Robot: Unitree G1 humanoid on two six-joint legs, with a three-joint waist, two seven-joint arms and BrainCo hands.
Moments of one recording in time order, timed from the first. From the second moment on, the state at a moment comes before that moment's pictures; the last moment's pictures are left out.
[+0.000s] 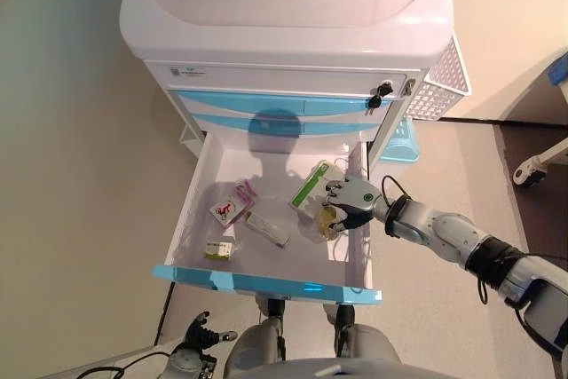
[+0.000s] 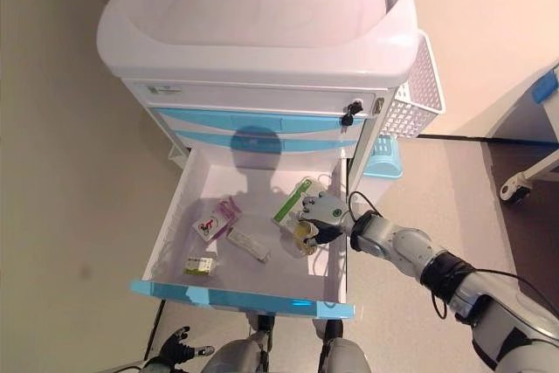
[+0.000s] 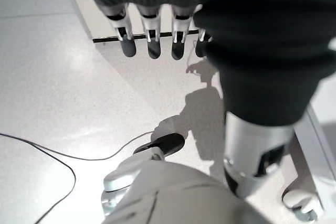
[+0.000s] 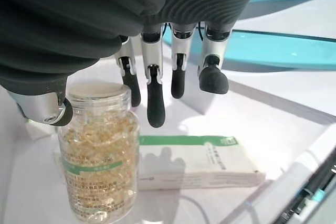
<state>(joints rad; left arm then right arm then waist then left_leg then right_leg) 0.03 0.24 -0.22 1.16 0.03 -0.11 0.16 -0.54 -0.78 0.86 0.27 -0.85 -0.24 -0.12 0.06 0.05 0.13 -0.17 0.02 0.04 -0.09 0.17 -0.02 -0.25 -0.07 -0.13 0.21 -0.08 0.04</state>
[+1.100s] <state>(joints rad) 0.15 0.23 -0.10 1.17 0.10 -0.09 0.15 -0.36 -0.82 0.49 -0.13 -0.38 -0.27 -0.03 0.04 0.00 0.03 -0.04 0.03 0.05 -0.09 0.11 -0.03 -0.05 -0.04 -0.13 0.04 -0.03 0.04</state>
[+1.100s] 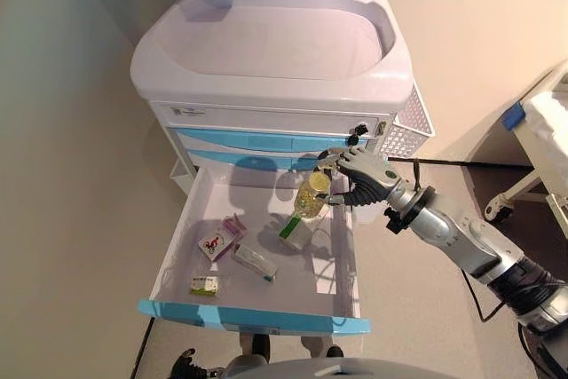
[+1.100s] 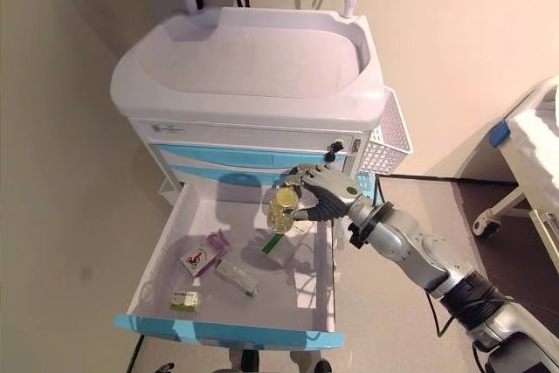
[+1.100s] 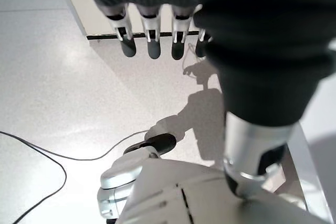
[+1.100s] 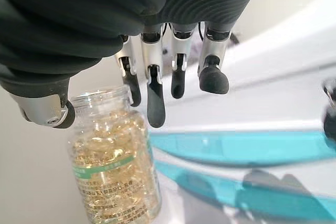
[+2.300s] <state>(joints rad) 0.18 0.26 -0.06 1.20 0.10 -0.08 0.13 -0.81 -0.89 0.45 0.14 -0.19 -0.24 -0.08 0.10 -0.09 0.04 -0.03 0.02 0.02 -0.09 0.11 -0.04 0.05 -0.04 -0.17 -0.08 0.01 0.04</state>
